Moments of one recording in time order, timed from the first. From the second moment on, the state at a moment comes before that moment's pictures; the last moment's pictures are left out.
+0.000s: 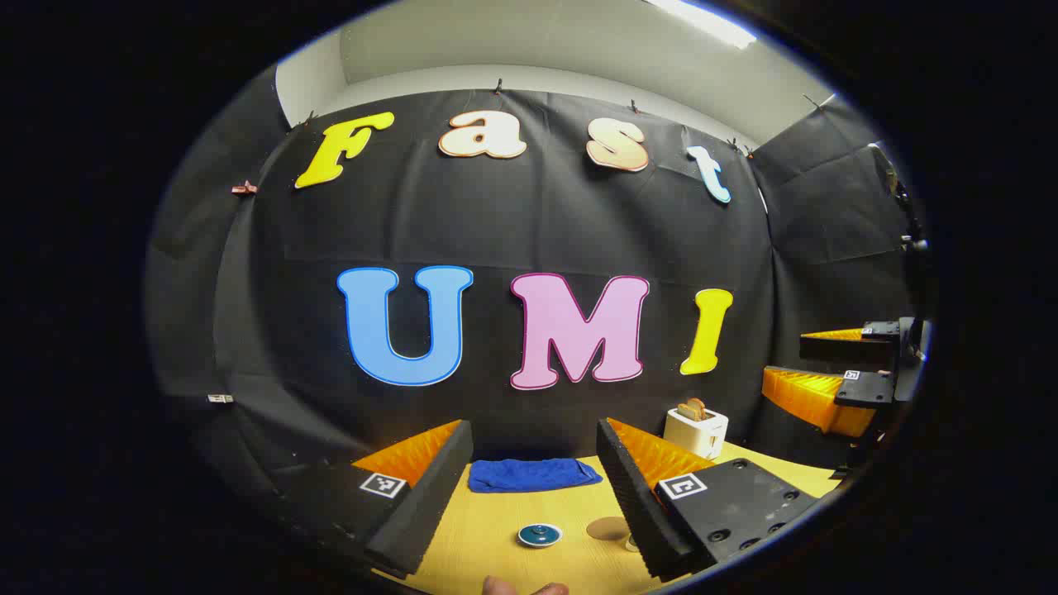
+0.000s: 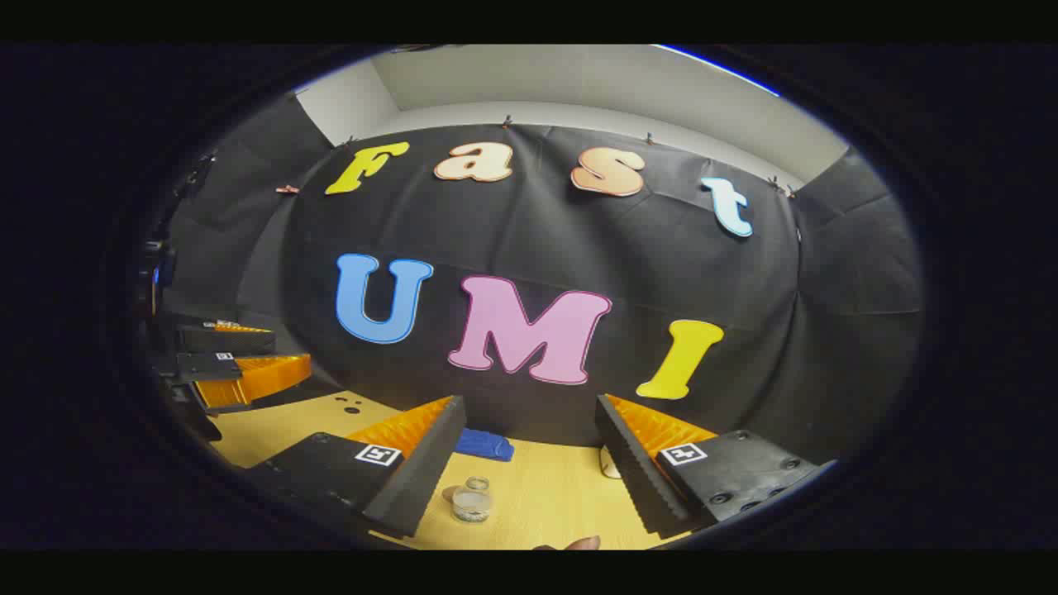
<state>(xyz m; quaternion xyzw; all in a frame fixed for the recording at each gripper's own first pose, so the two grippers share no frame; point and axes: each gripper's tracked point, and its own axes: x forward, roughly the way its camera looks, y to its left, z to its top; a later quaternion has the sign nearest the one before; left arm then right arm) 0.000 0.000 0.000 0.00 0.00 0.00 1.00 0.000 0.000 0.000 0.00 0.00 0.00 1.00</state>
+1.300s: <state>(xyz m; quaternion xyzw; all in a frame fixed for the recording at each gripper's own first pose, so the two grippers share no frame) 0.039 -0.003 -0.081 0.02 0.04 -0.02 1.00 0.028 0.015 -0.071 0.02 0.03 0.03 1.00</state>
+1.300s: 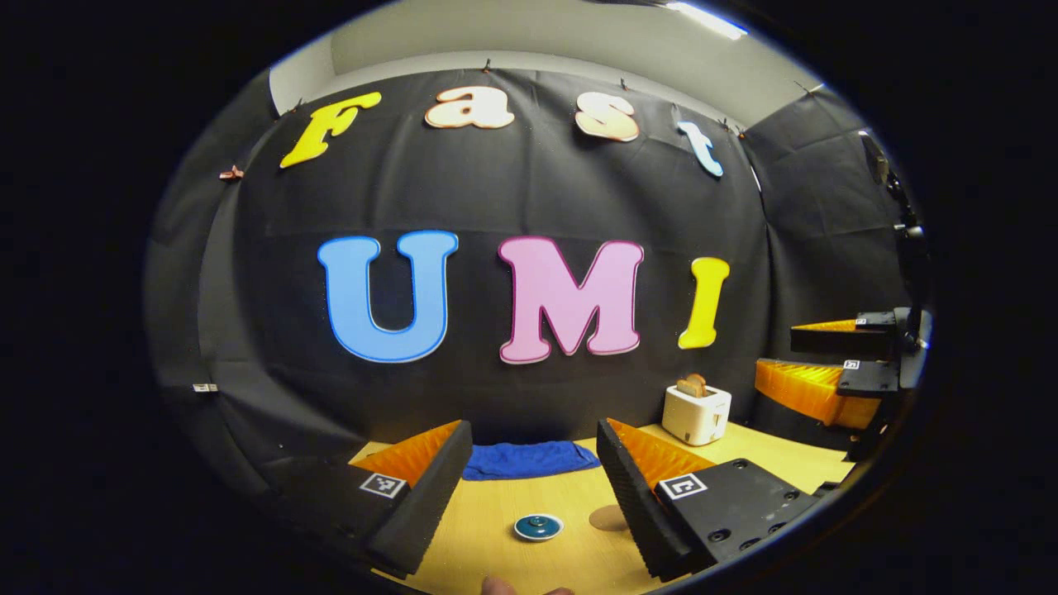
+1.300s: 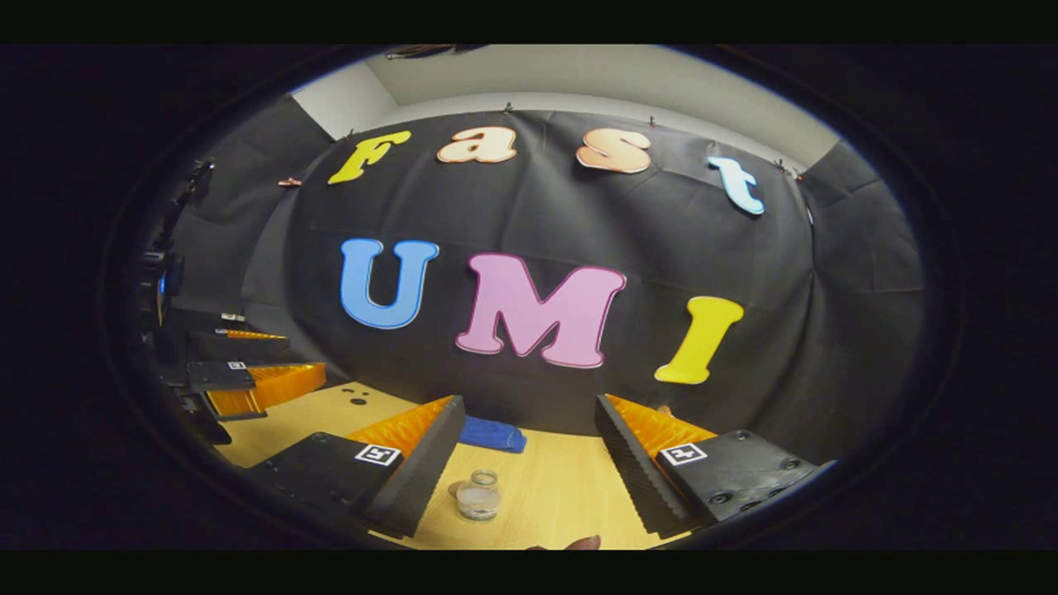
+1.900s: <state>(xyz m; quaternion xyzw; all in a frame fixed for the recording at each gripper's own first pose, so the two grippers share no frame) 0.107 -0.005 -0.288 0.00 0.09 -0.02 1.00 0.037 0.048 -0.223 0.03 0.08 0.04 1.00</state>
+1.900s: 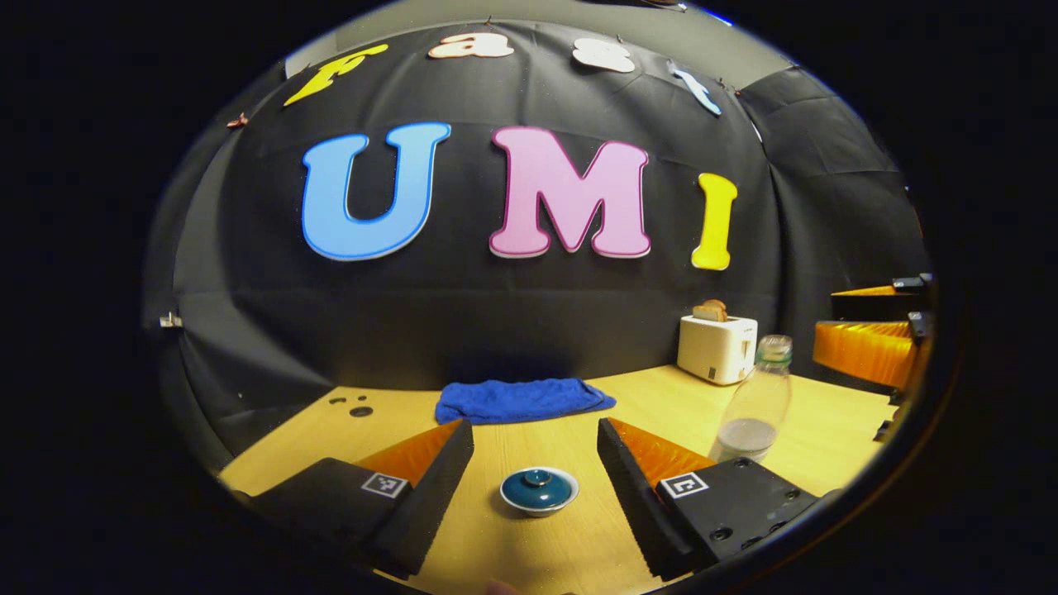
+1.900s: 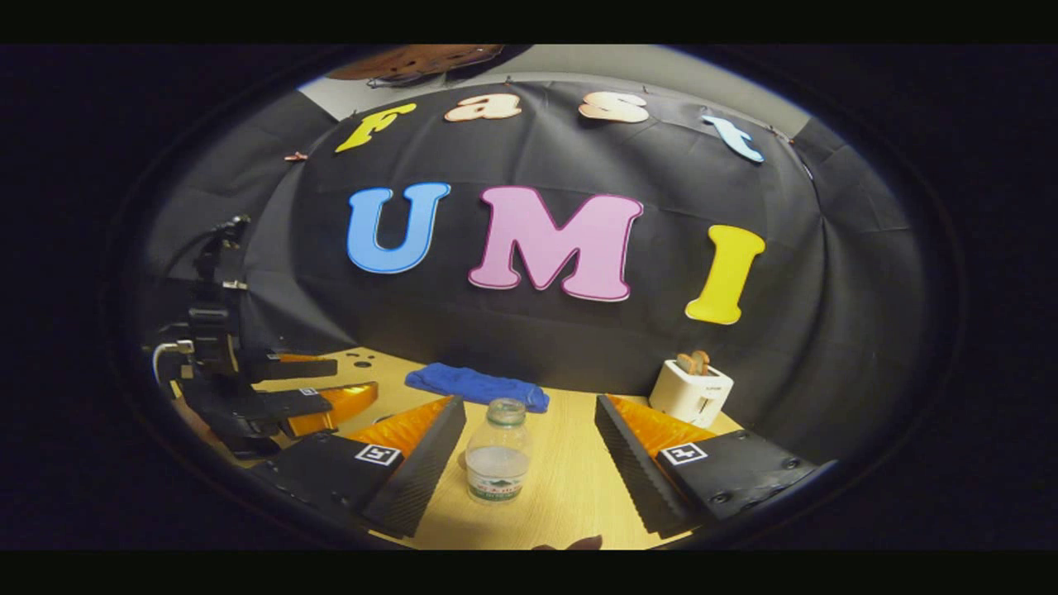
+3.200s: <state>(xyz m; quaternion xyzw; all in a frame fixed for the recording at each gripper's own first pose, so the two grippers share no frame) 0.164 -0.020 -0.382 0.05 0.16 -0.03 0.99 0.044 0.064 -0.292 0.05 0.11 0.03 0.99</state>
